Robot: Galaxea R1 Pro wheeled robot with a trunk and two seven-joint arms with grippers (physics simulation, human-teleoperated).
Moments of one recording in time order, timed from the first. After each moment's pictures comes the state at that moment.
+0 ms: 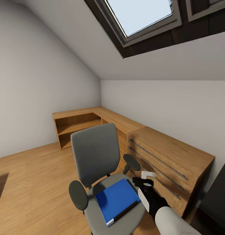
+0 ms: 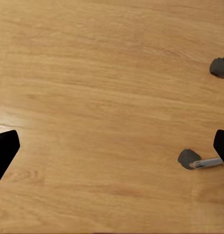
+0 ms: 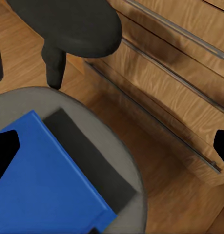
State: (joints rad) left arm -0.17 0.12 0.40 -0.31 0.31 -0.13 0.03; right arm -0.65 0.16 -0.06 -0.44 0.01 0.13 -0.29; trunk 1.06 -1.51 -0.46
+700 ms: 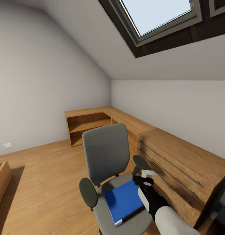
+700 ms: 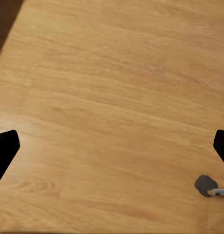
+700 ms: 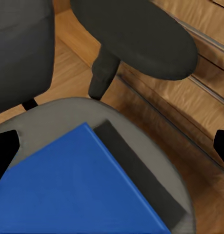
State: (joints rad) left arm -0.17 0.12 0.40 -0.31 0.31 -0.22 0.03; right arm -0.65 0.16 -0.07 -0.46 0.01 0.10 -0.29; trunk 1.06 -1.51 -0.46
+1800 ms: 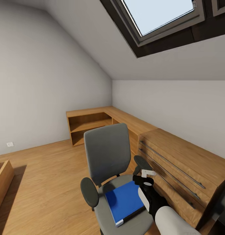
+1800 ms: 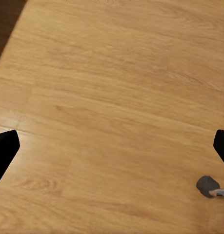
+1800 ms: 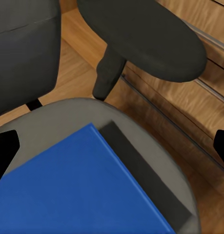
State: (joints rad) left arm -0.17 0.12 0.40 -0.31 0.31 -0.22 0.03; right arm -0.65 0.16 -0.07 -0.46 0.01 0.10 -0.29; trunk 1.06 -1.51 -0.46
